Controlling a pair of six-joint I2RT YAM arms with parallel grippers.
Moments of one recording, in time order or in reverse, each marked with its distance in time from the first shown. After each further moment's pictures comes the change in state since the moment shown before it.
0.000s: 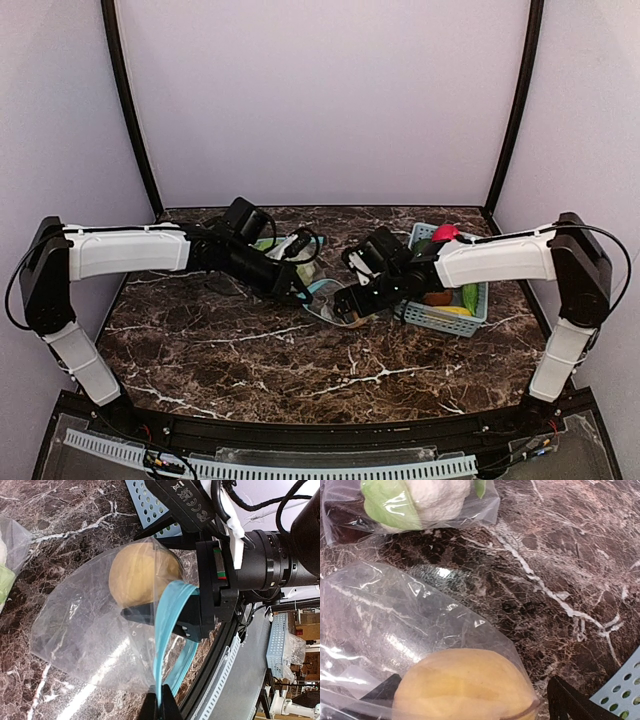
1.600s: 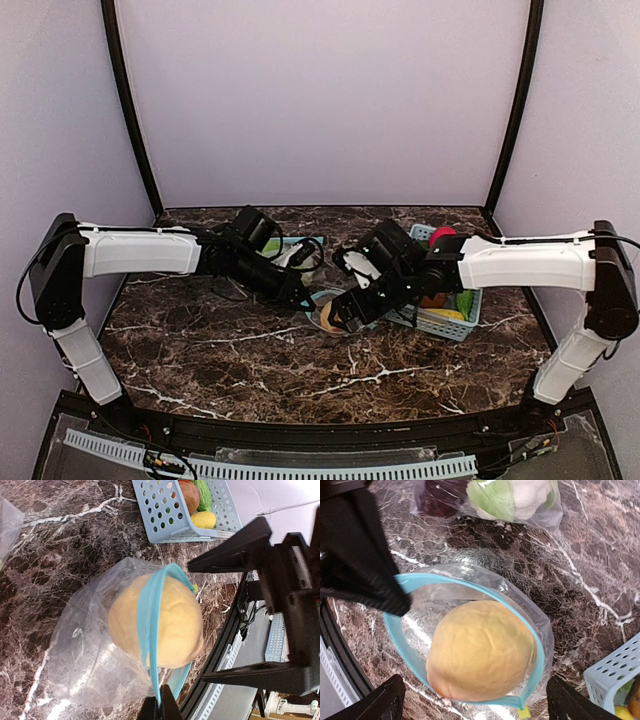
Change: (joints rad) left arm -0.014 0.059 0.007 0.010 0.010 -0.023; right arm 0.096 -0.134 0.027 -0.139 -0.069 -0.042
